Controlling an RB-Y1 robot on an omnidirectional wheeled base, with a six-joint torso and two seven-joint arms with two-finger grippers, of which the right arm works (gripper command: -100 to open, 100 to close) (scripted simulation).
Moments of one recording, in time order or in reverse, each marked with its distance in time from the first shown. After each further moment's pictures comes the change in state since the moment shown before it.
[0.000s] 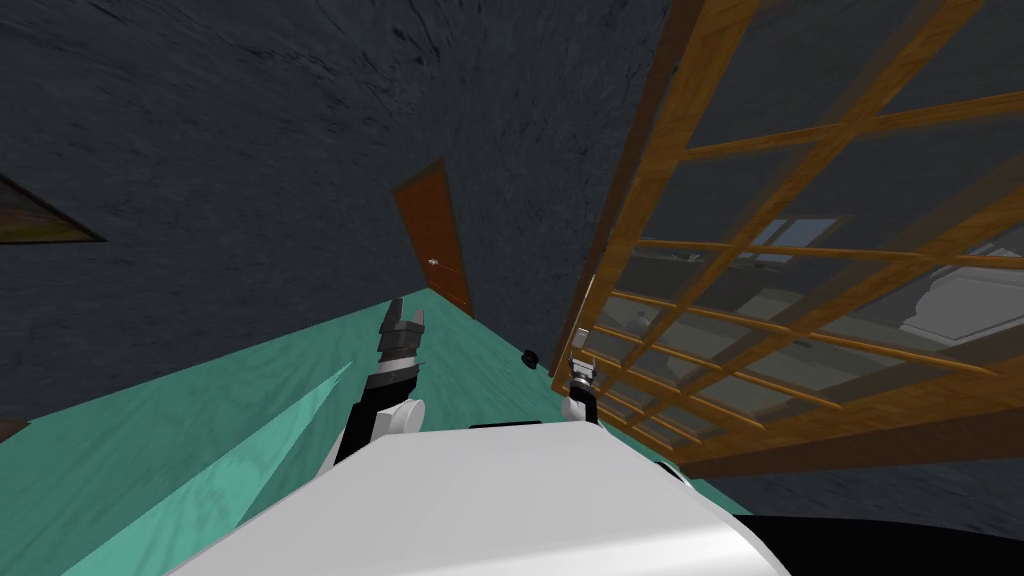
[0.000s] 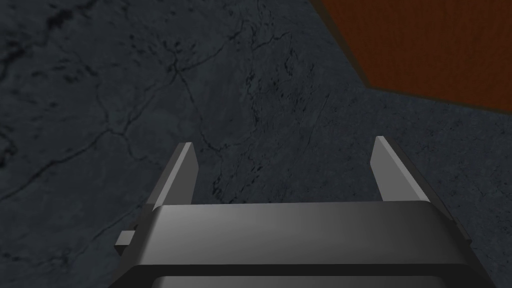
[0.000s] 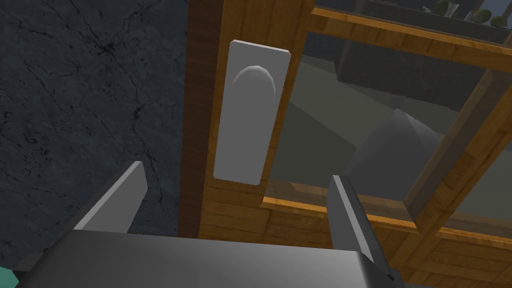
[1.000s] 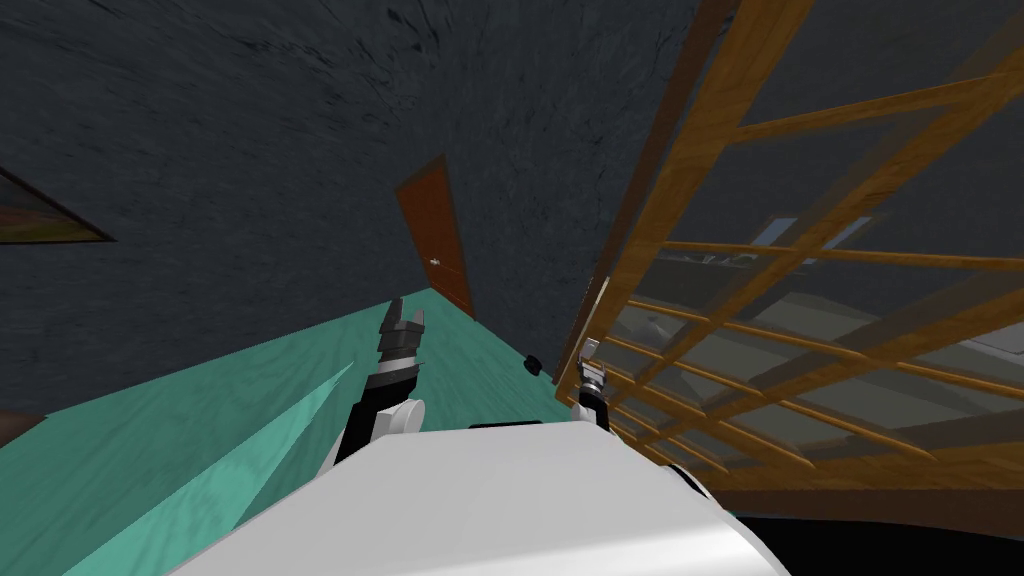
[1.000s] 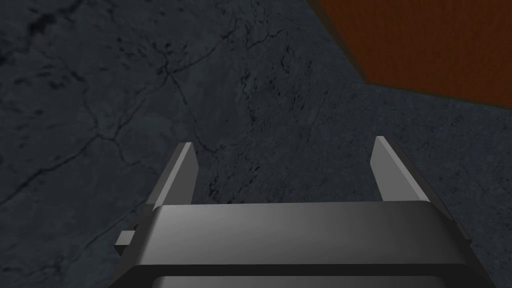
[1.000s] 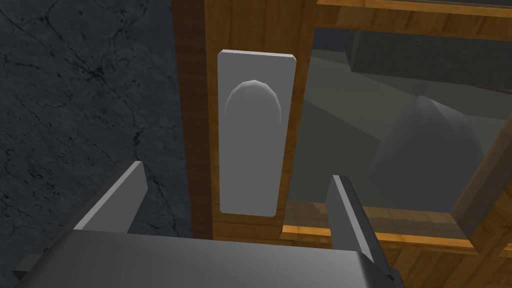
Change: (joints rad) arm 0.019 -0.066 0.028 0.048 -0.029 -0.027 -0.200
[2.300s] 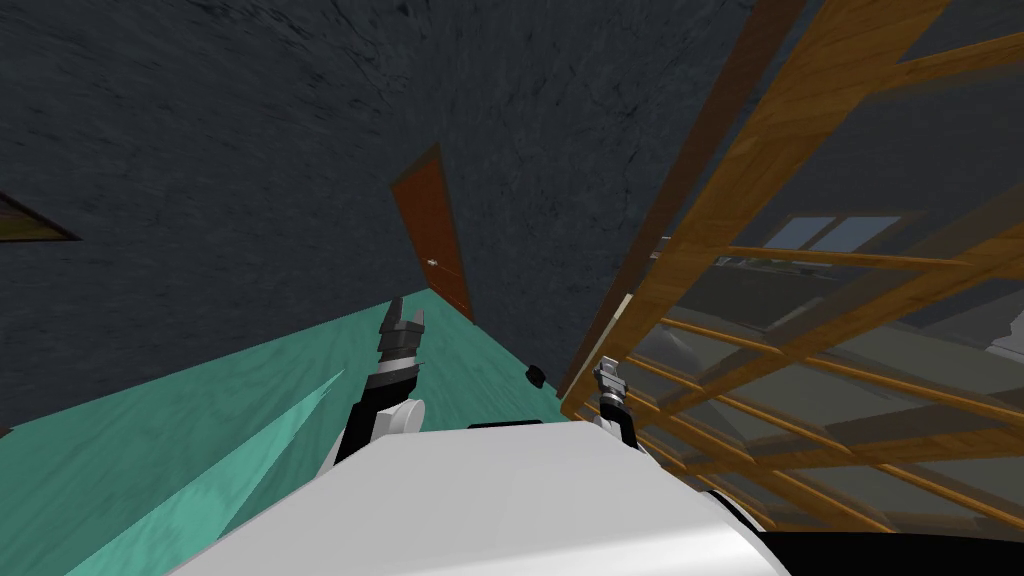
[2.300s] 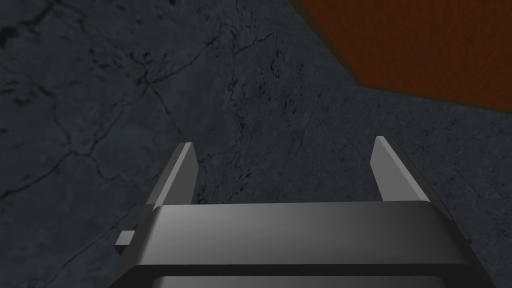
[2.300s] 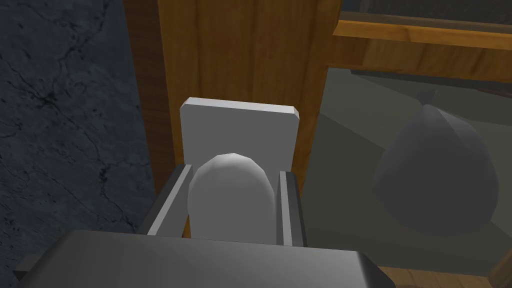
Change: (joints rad) arm 0.094 -0.120 0.011 -0.044 -0.006 0.023 -0.120
